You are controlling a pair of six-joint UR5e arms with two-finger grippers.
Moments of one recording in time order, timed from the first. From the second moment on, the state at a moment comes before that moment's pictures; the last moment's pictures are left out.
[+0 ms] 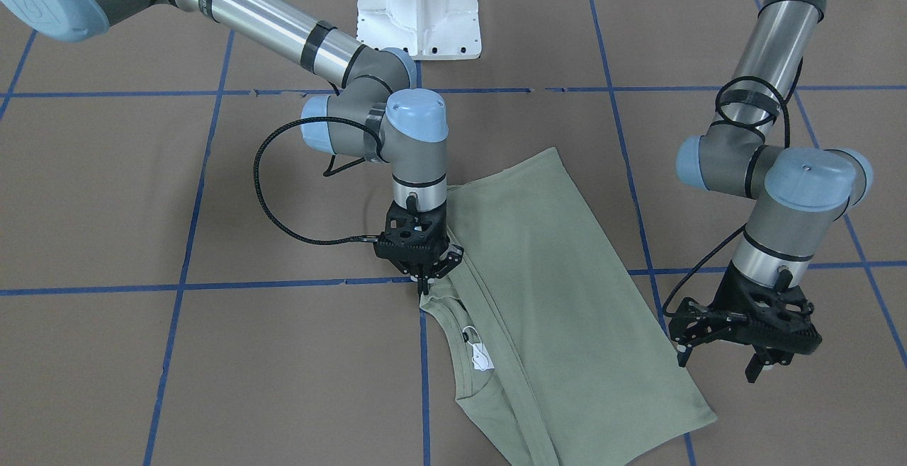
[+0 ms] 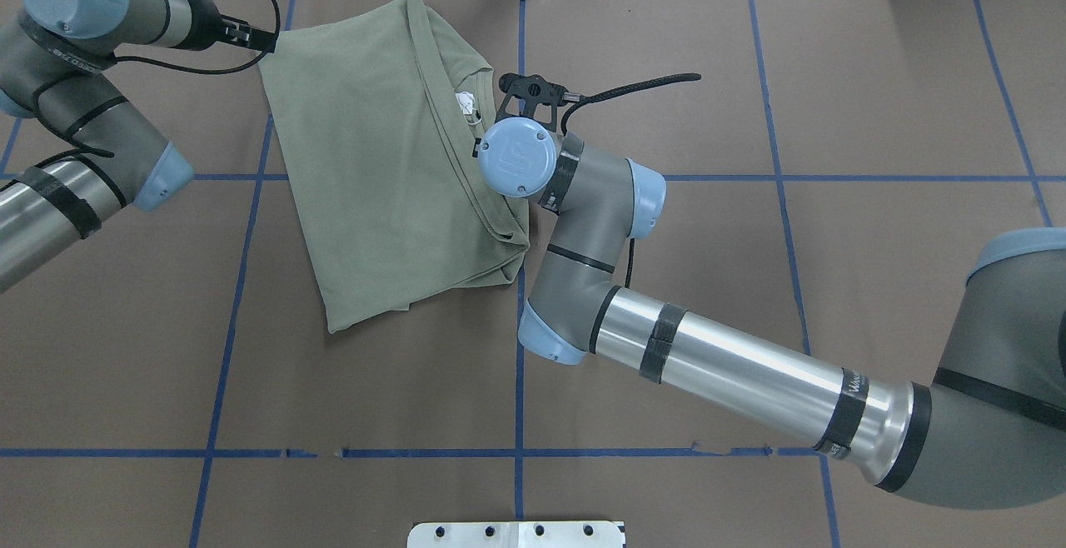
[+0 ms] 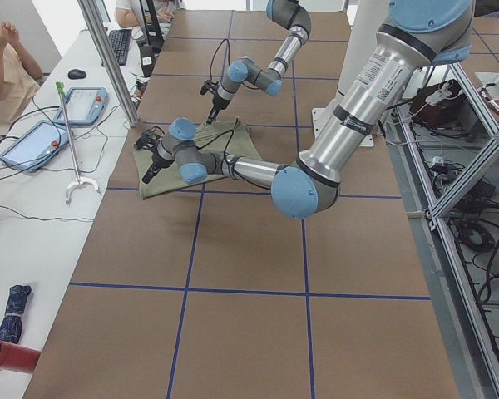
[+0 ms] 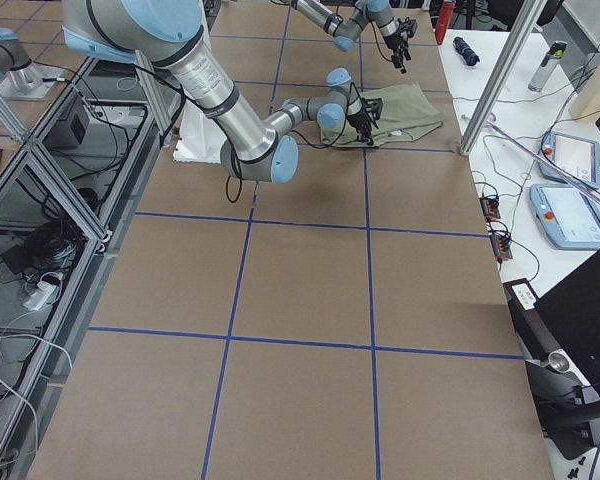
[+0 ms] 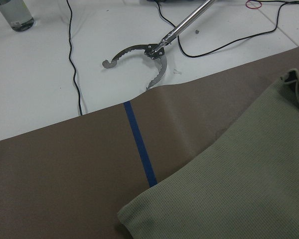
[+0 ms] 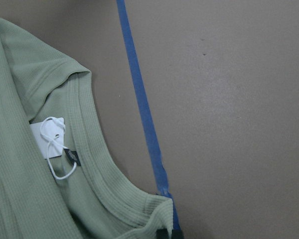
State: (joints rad) left arm -0.99 -2.15 -1.11 -2.48 -1.78 -0.63; right arm 0.52 -0.61 1.08 -1.15 1.45 1.45
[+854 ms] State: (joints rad) left arm -0.99 -2.14 -1.11 -2.52 -1.78 -0.63; right arm 0.33 -1.09 1.81 -1.40 1.32 1.51
